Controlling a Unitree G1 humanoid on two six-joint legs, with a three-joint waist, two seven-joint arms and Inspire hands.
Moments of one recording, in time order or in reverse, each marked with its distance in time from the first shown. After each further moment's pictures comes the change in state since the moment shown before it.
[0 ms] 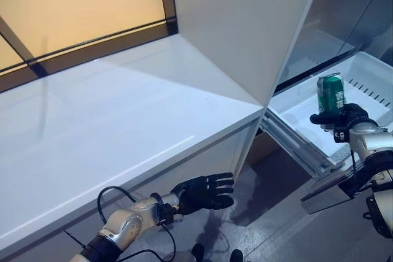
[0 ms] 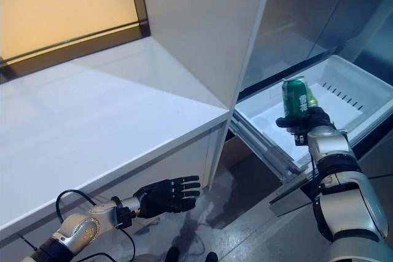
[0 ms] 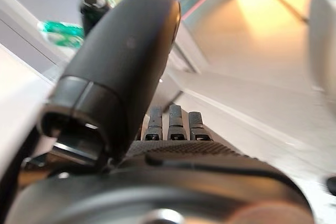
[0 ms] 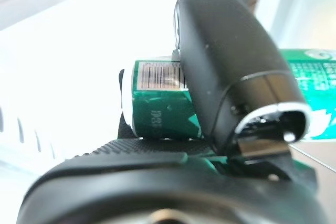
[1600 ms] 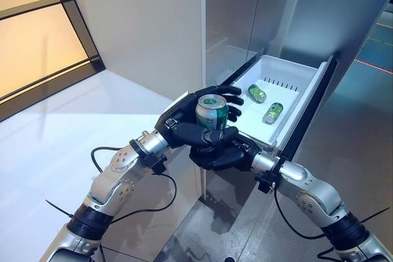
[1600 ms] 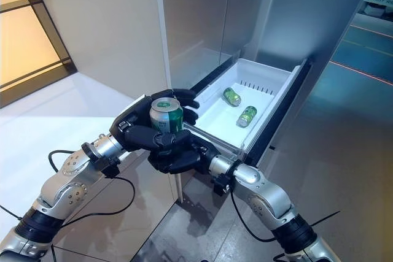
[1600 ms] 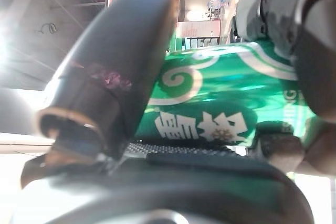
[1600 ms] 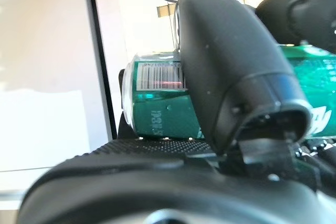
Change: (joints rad) left arm -0.204 0.021 0.263 -0.324 0.036 -0.393 0.039; right arm 0.590 0.236 0.077 -1.263 0.338 -0.046 0.366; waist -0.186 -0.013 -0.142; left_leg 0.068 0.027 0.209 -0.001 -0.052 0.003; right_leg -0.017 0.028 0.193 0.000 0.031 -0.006
